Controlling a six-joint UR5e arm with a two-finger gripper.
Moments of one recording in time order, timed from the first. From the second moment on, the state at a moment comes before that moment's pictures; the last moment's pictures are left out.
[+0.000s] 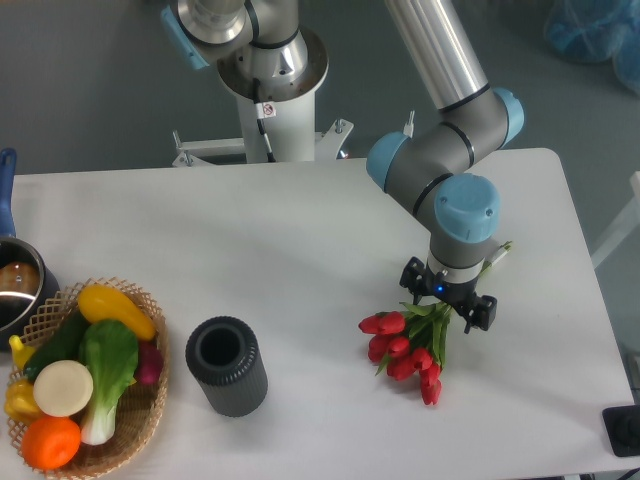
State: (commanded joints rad) arm 2.63 -2.13 -1.66 -0.81 1.57 1.26
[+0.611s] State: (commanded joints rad) arm 2.64 -2.09 -1.64 -0.81 1.58 1.26
